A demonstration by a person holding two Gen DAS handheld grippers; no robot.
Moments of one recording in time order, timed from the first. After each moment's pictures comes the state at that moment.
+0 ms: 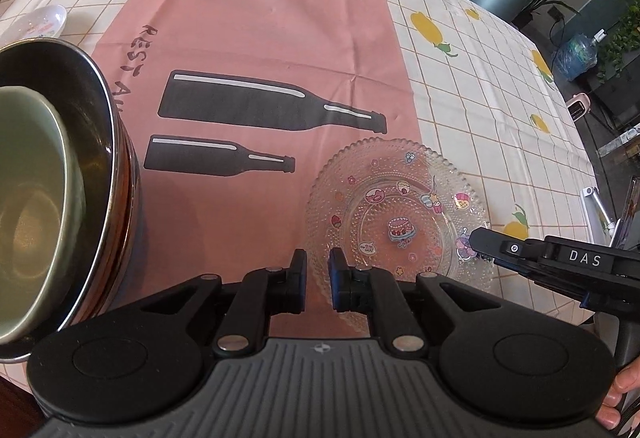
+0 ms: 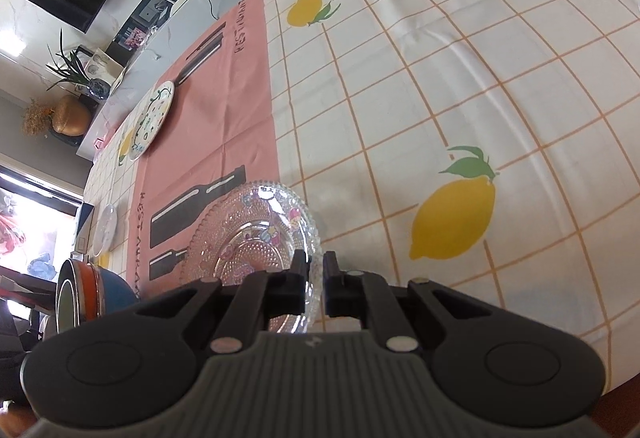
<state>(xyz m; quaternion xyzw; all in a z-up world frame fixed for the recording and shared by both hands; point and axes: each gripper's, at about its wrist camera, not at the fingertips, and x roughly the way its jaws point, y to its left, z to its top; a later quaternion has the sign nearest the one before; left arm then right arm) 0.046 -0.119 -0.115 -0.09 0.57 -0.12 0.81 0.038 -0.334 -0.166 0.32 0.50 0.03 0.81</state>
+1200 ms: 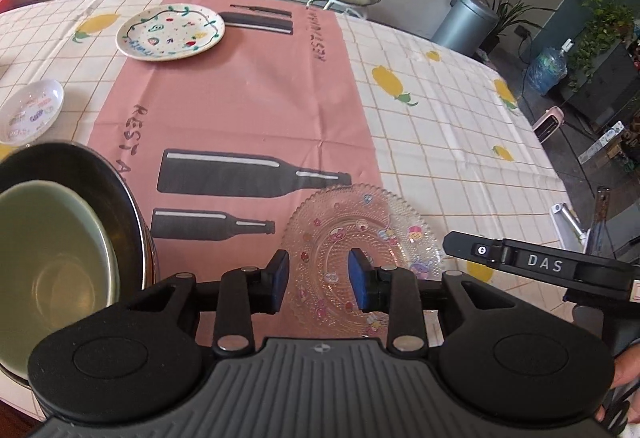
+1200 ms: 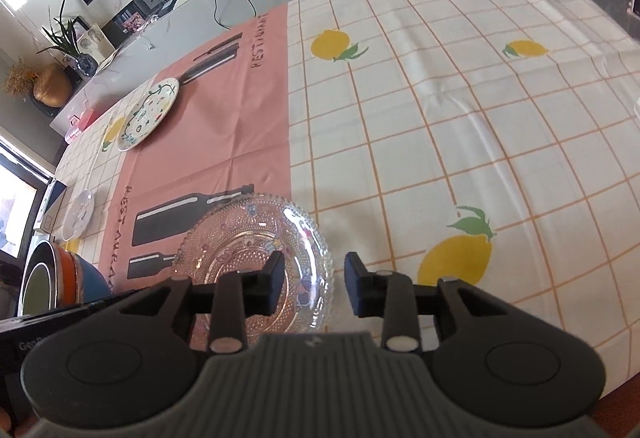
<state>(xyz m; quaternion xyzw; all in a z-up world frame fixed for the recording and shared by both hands) 0.042 -0.115 -0.065 -0.08 0.50 -0.16 0.85 0.046 -0.302 -0.124 0.20 0.47 0.01 0.86</state>
